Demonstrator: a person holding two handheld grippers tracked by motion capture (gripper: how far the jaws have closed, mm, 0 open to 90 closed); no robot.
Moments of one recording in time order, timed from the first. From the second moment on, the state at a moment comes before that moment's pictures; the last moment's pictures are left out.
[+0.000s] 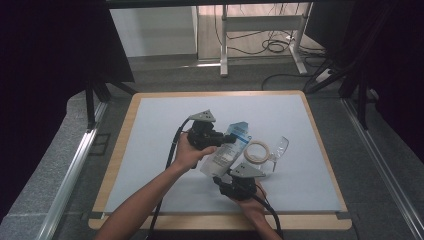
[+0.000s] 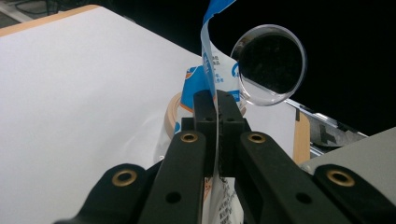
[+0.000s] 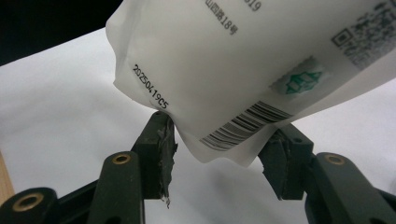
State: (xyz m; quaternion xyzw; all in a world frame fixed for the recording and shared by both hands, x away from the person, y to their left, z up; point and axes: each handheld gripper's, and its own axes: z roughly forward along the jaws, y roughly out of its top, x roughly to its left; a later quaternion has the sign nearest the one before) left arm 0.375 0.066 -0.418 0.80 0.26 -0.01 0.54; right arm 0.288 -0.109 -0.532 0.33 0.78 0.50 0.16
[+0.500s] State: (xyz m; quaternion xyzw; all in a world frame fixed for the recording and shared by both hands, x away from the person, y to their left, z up) left arm 0.378 0.059 -0.412 0.81 0.26 0.00 0.53; right arm 0.288 -0.115 -0.527 0.33 0.78 0.52 0.14
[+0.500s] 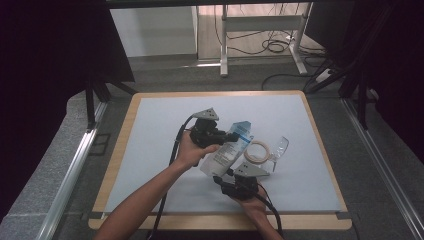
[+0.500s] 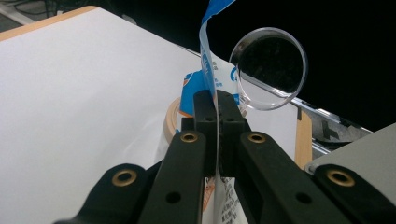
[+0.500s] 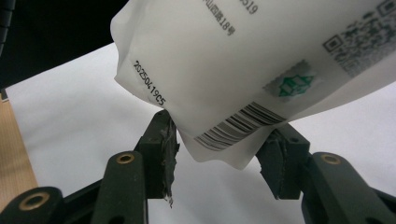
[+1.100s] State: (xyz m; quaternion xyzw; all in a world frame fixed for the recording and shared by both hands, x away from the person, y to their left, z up) left arm 0.366 0.057 -0.408 0.80 0.25 0.00 0.55; right arm 0.293 -0.113 -0.526 0.31 0.78 0.52 0.17
